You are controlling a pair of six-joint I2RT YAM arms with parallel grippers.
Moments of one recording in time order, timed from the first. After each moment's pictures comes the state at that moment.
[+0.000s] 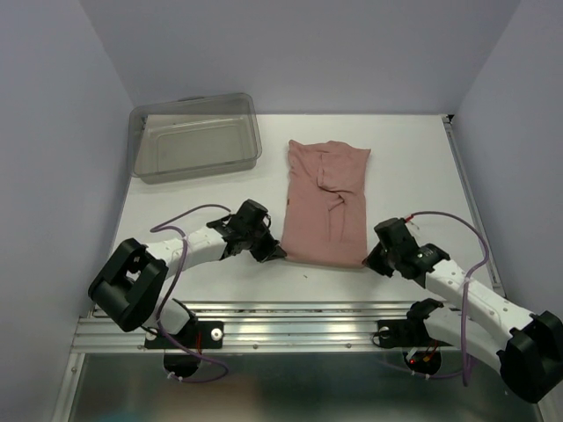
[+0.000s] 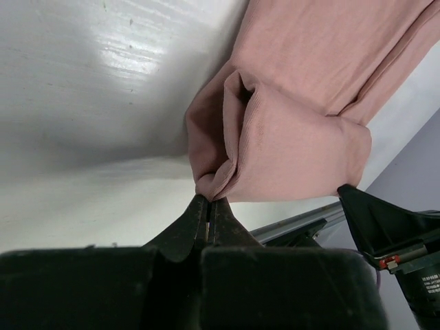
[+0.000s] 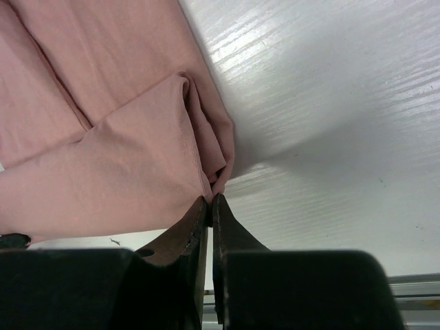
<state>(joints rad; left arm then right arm) -0.70 1.42 0.67 -0.21 0.18 -1.28 0.53 0.90 0.48 -0.59 0.19 1.12</state>
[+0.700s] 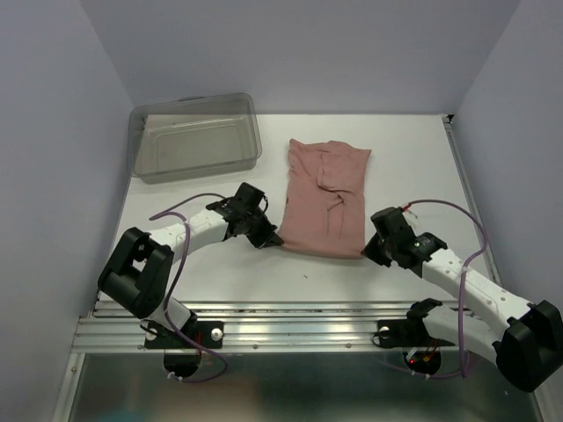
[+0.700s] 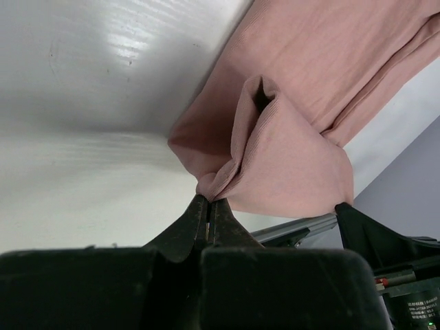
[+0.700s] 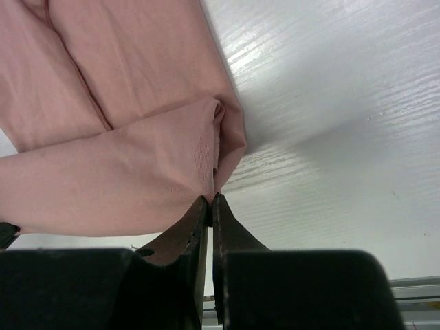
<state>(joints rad) -0.60 1.49 0.83 -0.36 0.23 -1.24 0.53 0.98 0.58 -0.61 0.22 1.09</state>
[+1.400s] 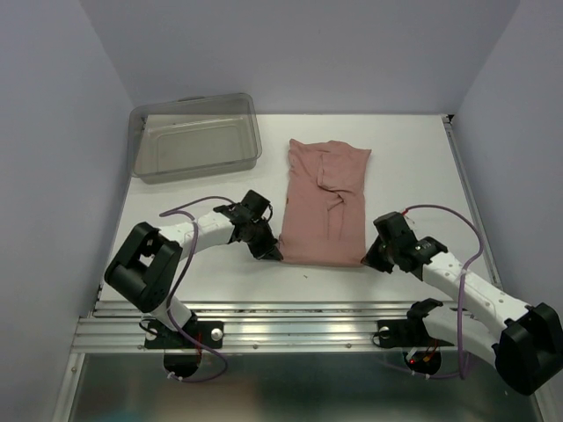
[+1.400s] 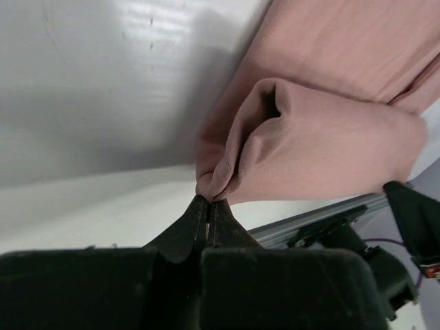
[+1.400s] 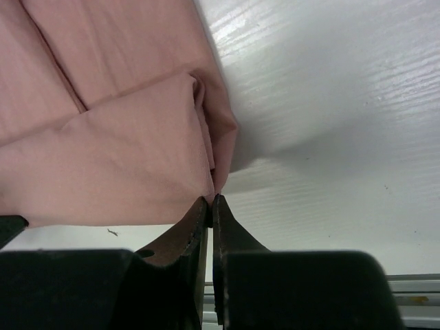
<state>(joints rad) -0.62 1.56 0.85 -0.42 0.28 -1.09 0.50 0.98 0.55 -0.60 0.14 1.03</state>
